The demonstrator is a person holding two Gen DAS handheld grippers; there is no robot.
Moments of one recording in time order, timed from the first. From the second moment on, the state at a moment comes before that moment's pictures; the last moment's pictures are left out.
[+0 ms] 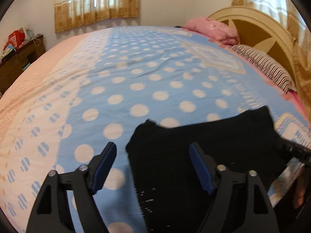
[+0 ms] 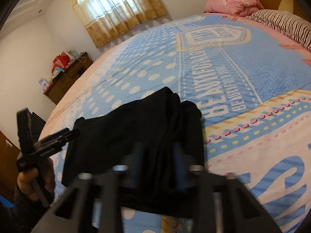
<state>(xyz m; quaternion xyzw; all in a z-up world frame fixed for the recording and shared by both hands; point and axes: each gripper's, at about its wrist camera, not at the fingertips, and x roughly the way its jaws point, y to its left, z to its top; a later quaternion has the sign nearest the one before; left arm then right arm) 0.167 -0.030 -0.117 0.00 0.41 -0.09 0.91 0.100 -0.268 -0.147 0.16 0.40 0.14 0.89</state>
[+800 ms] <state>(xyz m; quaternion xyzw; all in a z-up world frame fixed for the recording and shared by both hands) 0.161 -0.033 -0.133 0.01 0.41 -0.10 0.91 0.091 -0.281 -0.111 0.13 0.35 0.07 0.93</state>
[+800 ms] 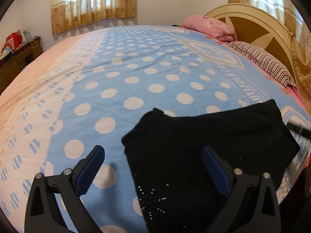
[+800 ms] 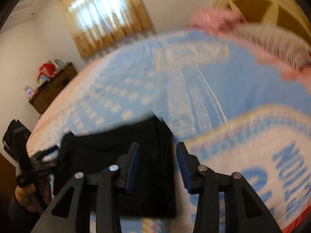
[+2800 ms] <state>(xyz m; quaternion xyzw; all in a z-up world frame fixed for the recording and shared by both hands) 0.151 -0.070 -0.101 0.07 0.38 -0.15 0.91 0.086 -0.298 -0.138 0.14 0.40 0.10 0.90</state>
